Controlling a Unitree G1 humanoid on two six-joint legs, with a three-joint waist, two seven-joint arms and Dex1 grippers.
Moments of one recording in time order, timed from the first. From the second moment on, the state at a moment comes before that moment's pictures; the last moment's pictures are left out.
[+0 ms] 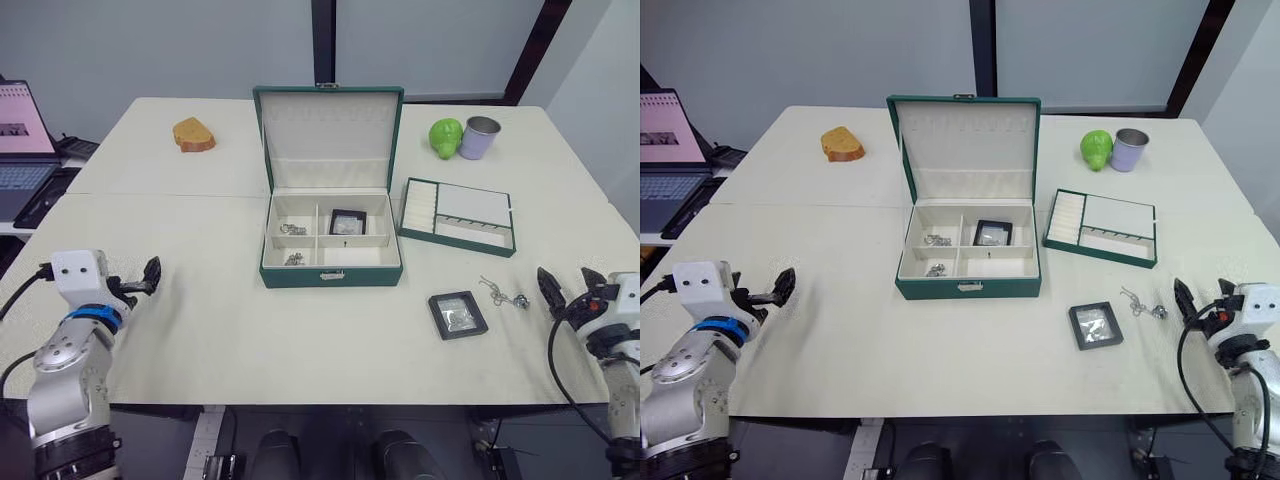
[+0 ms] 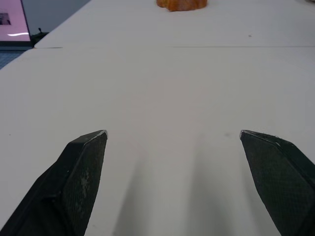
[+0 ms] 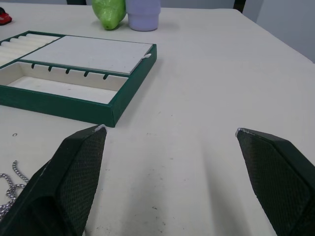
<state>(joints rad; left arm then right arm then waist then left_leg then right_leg) -0.12 0.46 0.53 -0.01 -0.28 0.36 -0.25 -0.06 -0.46 -0.51 0.18 0.36 0.05 0.48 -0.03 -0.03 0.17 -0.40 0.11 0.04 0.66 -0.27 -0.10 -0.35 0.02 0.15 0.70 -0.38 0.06</state>
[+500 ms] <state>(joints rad) -0.13 0.41 0.51 0.06 -0.25 0.29 -0.17 -0.07 -0.44 -0.50 0.25 0.33 -0.02 0.42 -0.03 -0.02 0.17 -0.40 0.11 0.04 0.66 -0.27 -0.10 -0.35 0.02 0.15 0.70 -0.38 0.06</state>
